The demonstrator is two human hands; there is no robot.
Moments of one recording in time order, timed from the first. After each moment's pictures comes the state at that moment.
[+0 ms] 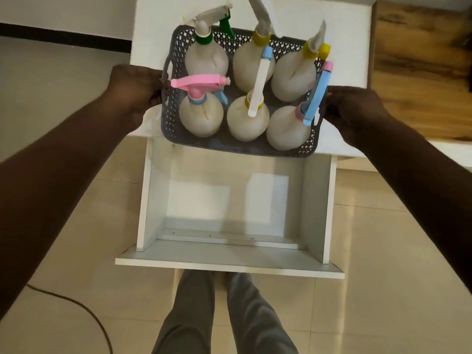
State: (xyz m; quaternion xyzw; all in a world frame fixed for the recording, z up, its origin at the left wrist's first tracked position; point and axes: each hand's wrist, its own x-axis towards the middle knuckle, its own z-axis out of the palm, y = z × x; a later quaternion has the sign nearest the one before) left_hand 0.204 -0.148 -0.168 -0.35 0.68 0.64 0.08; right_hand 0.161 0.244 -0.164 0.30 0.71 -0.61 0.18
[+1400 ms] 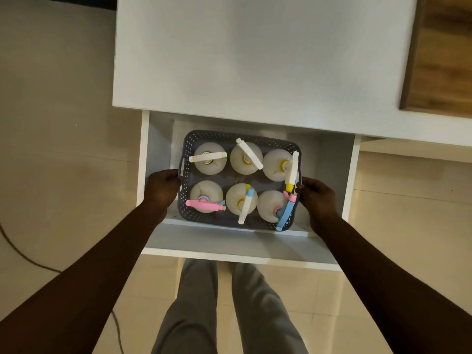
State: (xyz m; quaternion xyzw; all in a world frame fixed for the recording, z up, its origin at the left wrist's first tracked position) left_hand 0.414 -0.120 -0.339 -0.45 0.69 0.52 0.21; right_hand 0.376 0.247 -0.336 0.42 0.70 -0.51 0.25
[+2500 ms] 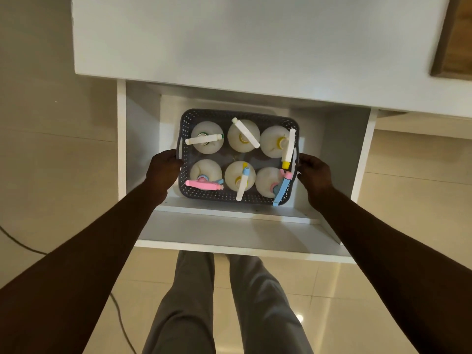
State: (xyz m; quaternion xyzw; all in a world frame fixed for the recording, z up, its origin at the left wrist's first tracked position) left_hand 0.405 -0.102 -0.400 -0.44 0.71 0.48 0.26; right_hand 0.358 0.251 -0.391 0.42 0.71 -0.48 0.30
